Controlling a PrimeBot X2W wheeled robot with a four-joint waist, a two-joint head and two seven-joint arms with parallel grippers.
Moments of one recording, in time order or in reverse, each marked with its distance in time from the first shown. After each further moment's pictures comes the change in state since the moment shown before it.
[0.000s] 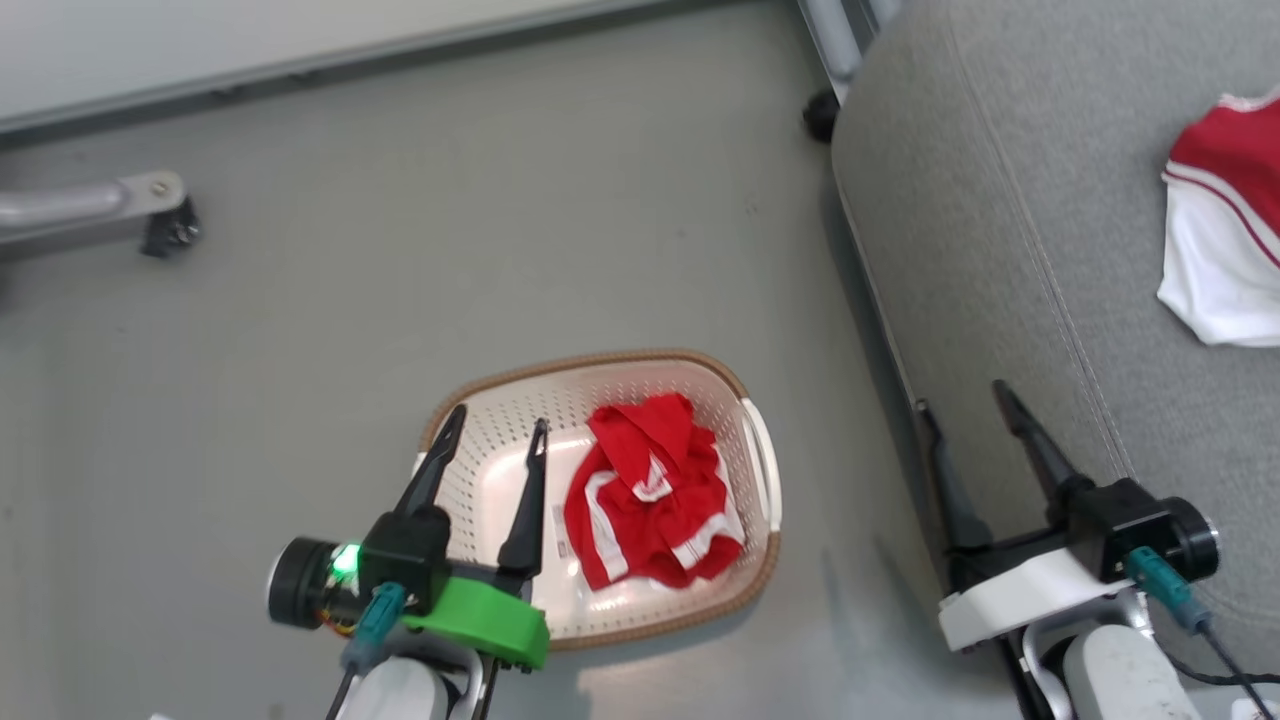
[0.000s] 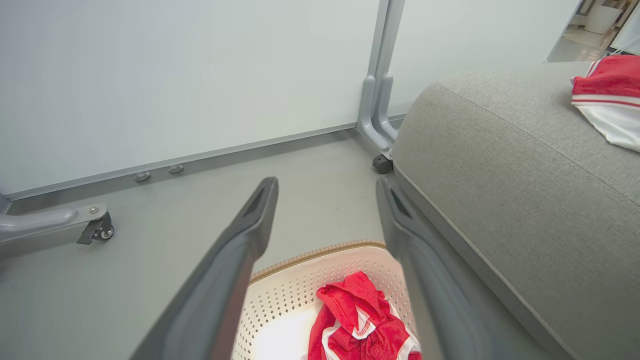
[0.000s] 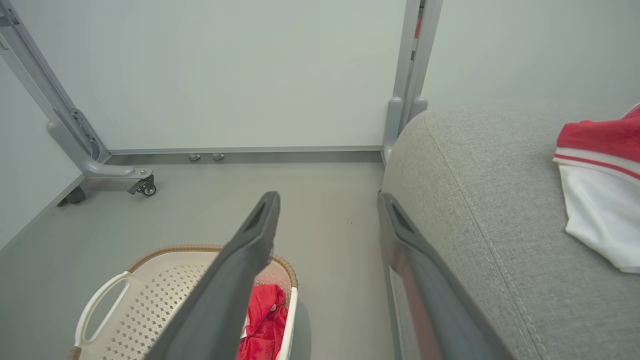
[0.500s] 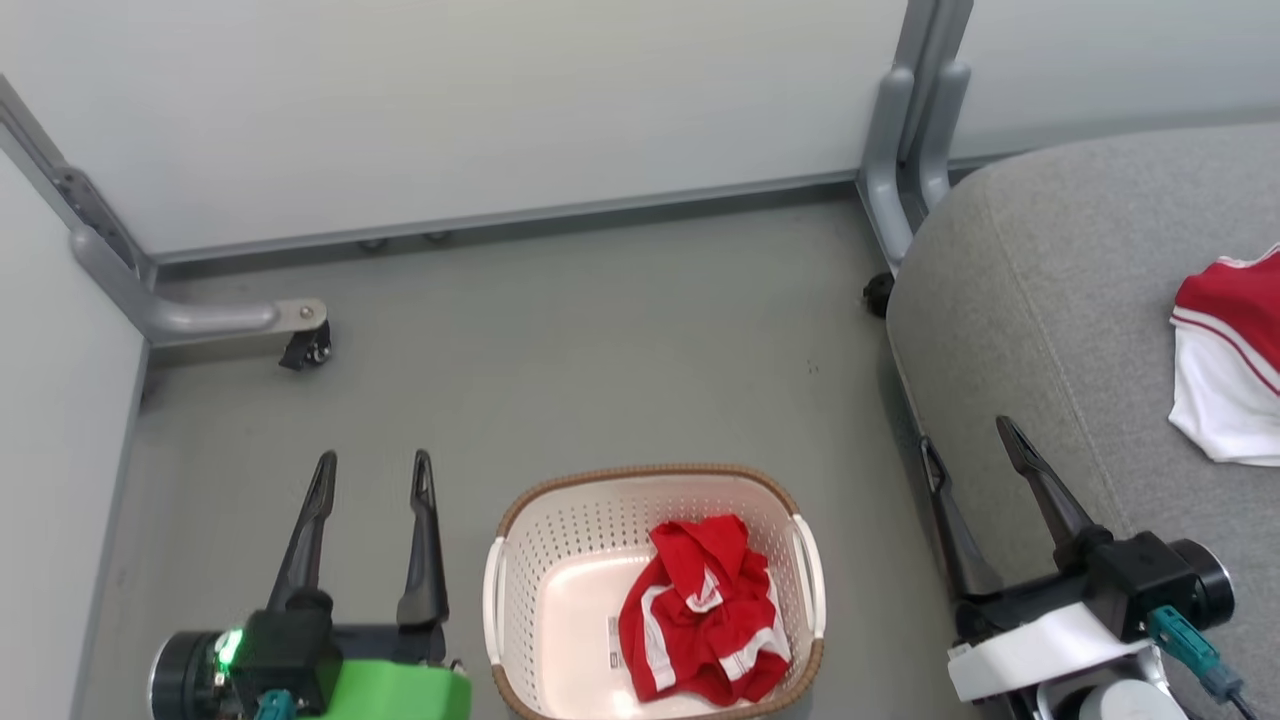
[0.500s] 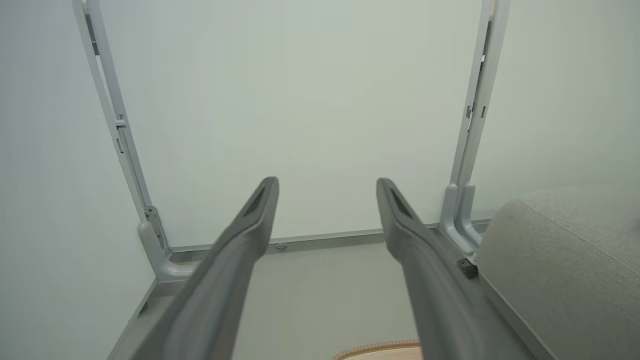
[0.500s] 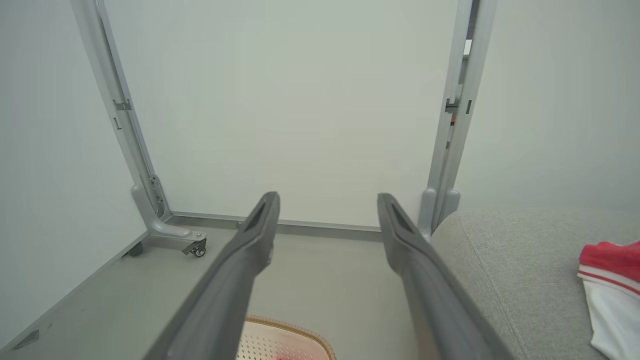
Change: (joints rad) left arm 0.227 -0.016 0.192 -0.287 0.061 0.037 0.000; right arm 0.112 -0.001 0.033 -0.132 0.016 0.000 0.000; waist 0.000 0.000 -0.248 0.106
